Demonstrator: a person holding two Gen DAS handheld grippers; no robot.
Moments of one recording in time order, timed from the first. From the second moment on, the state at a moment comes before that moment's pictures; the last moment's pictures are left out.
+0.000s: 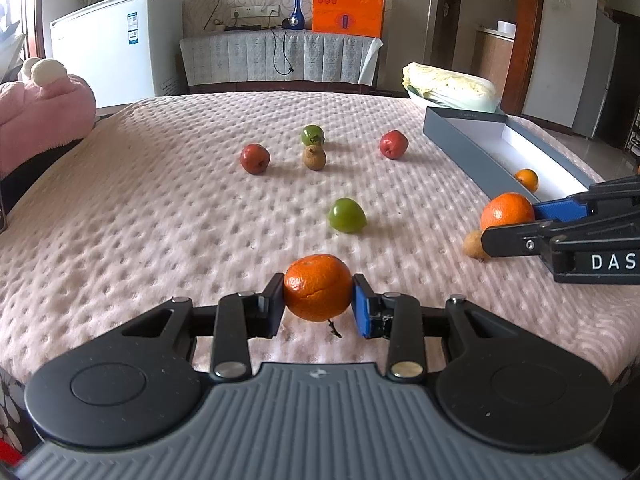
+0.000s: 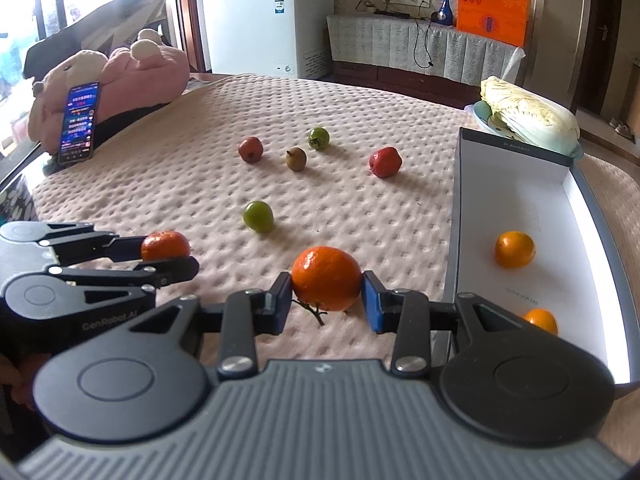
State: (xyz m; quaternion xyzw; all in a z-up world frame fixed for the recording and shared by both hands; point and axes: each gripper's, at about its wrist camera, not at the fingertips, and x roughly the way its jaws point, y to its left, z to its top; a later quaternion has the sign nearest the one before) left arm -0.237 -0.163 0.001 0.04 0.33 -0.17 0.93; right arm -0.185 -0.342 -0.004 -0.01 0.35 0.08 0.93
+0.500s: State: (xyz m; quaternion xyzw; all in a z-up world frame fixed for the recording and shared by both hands) left arm -0.235 -0.160 0.003 0.04 0.32 -0.17 0.93; right arm -0.183 -0.345 -0.004 -0.01 0.34 0.08 0.94
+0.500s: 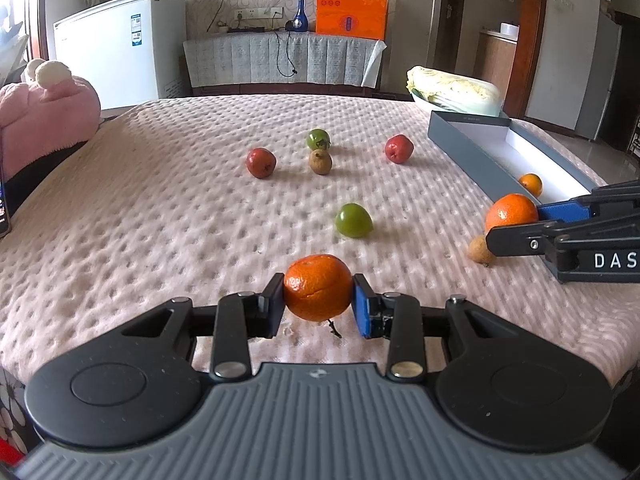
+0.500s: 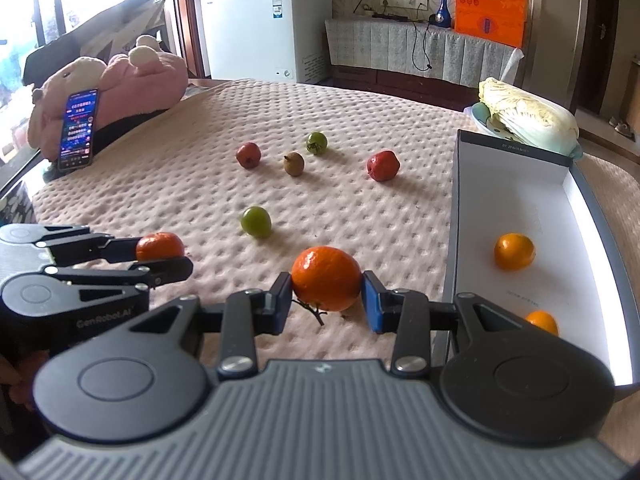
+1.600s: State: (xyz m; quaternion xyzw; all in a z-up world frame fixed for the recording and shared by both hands) left arm -0.246 -0.193 0.015 0.05 0.30 -0.20 0.93; right arm -0.203 -0.377 0.015 0.02 0.30 0.06 0.95
